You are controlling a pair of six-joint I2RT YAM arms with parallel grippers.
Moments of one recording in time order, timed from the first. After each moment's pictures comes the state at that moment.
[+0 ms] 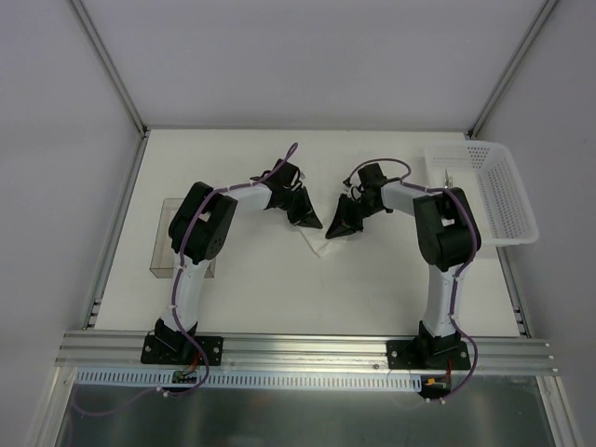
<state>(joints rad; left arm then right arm) -0.53 2.21 1.47 -0.24 0.57 -0.88 0.33 2.06 1.30 -0.51 -0.69 0.48</state>
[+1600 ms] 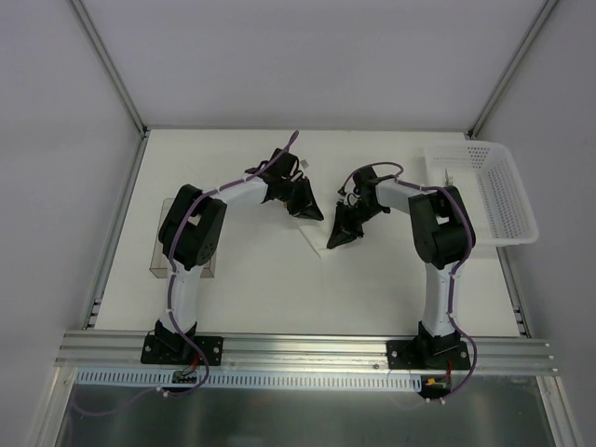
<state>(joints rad) -0.53 2.12 1.50 -0.32 0.59 -0.79 0.36 2.09 1.35 -0.70 -0.69 0.38</state>
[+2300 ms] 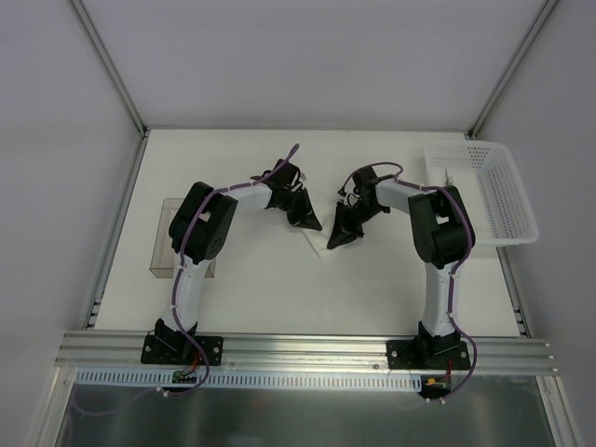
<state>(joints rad) -0.53 2.21 1.49 -0.29 0.60 -0.85 0.36 2.10 1.35 -0.72 -0.69 0.38</state>
